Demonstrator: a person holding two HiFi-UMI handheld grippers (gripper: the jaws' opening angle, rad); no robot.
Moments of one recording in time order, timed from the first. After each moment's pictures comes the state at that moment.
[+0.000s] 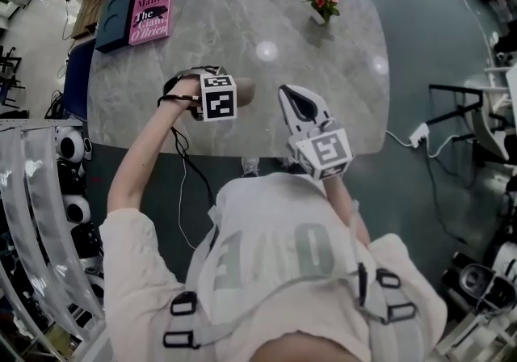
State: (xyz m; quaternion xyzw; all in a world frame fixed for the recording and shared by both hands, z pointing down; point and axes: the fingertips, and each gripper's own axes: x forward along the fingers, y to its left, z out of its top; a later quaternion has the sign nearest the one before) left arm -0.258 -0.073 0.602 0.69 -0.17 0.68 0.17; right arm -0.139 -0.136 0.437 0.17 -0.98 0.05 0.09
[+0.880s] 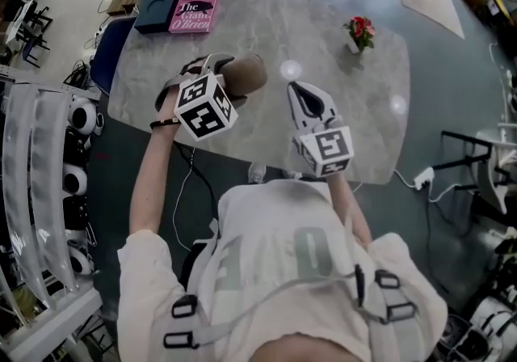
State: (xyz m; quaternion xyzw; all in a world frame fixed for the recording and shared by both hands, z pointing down) left arm -0.297 -0.081 0.462 0.70 -0.48 0.53 0.10; right arm -0.199 -0.138 0.429 0.12 -0.99 0.01 0.08
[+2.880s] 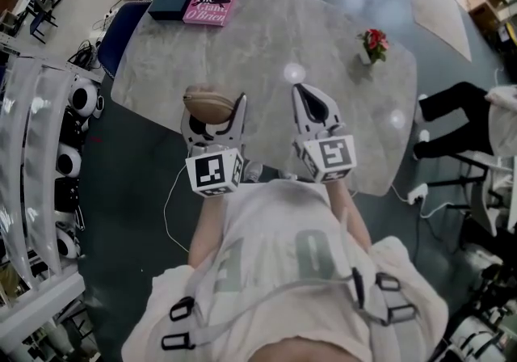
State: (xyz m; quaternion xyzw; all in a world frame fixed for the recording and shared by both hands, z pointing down) left arm -0.312 0.001 0.406 0.47 -0.88 0.00 0.03; right arm -0.213 -0.125 0.416 0.11 -0.99 0.01 0.06
